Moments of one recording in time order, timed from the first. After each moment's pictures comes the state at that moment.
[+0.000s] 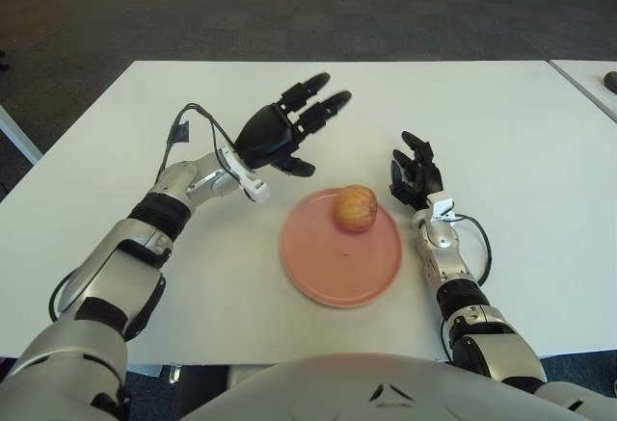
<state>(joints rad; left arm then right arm) -0.63 0.47 -0.44 0.65 0.71 -0.90 0.56 -0.28 0.00 -0.04 0.77 -0.06 -0.51 -0.11</state>
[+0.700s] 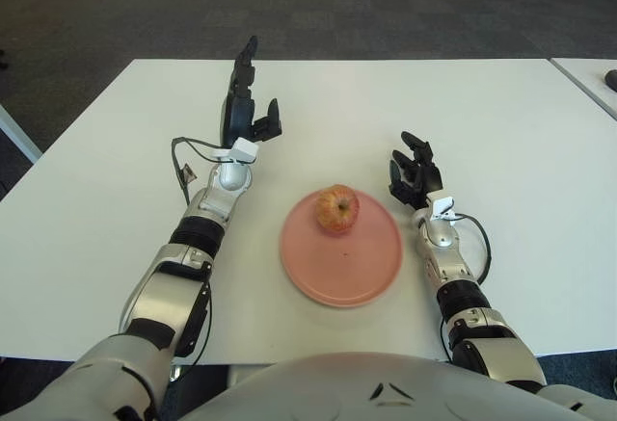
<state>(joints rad) -0.51 0.19 -0.09 0.64 0.22 -0.64 0.44 -0.24 0.01 -0.04 0.70 -0.06 -0.44 -0.11</state>
